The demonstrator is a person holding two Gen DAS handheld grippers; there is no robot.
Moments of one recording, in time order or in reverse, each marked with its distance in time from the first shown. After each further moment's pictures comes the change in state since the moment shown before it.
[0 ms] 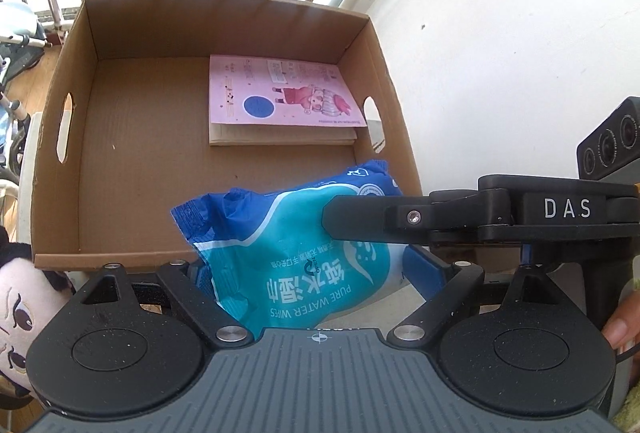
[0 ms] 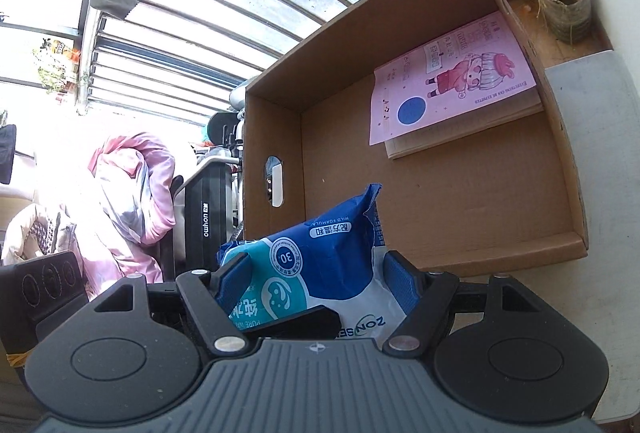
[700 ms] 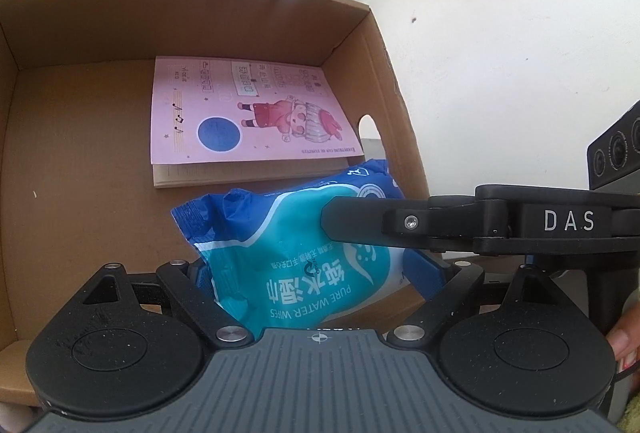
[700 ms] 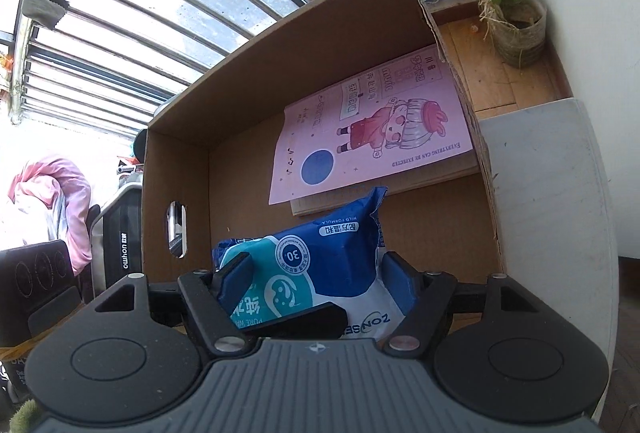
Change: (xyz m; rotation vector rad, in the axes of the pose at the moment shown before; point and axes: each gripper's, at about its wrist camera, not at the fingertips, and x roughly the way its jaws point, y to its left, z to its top) left arm 0.097 0.016 0.046 0.000 0.043 -0.118; right arm 0.040 -0.045 0.056 0.031 -0.063 -0.240
